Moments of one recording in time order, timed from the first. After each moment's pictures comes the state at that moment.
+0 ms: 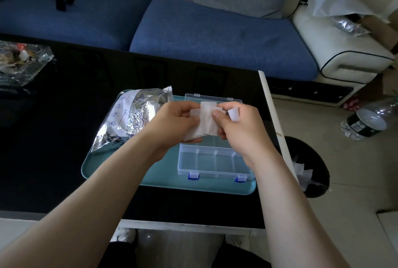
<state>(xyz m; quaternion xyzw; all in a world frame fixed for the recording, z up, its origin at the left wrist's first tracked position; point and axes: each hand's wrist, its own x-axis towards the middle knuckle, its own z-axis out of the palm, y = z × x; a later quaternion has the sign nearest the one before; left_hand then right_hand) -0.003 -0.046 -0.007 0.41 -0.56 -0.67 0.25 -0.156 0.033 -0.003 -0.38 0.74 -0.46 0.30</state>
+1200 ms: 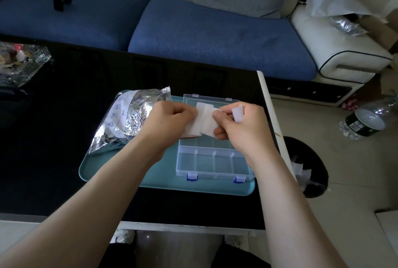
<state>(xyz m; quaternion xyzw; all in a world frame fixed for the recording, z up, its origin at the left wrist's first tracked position) -0.001 -0.054 -0.018 0.46 -0.62 -0.57 0.29 -0.156 0.037 0.006 -0.35 0.73 -0.50 0.30</state>
